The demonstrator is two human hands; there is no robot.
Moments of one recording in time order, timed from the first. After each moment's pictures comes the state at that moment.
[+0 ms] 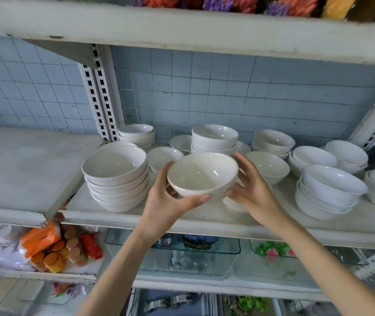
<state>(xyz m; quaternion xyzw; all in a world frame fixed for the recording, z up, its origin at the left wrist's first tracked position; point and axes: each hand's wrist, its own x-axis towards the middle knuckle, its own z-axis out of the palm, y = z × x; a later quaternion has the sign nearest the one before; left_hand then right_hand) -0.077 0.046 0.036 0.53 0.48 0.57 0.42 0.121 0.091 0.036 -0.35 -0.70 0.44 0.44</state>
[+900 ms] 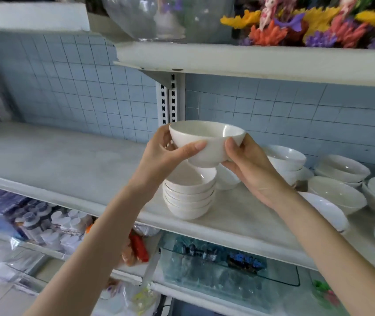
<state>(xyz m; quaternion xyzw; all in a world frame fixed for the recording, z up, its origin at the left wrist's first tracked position) -0.212 0.037 0.121 0.52 0.47 0.63 0.34 -0.035 0.099 0.111 -0.24 -0.67 0.55 0.43</state>
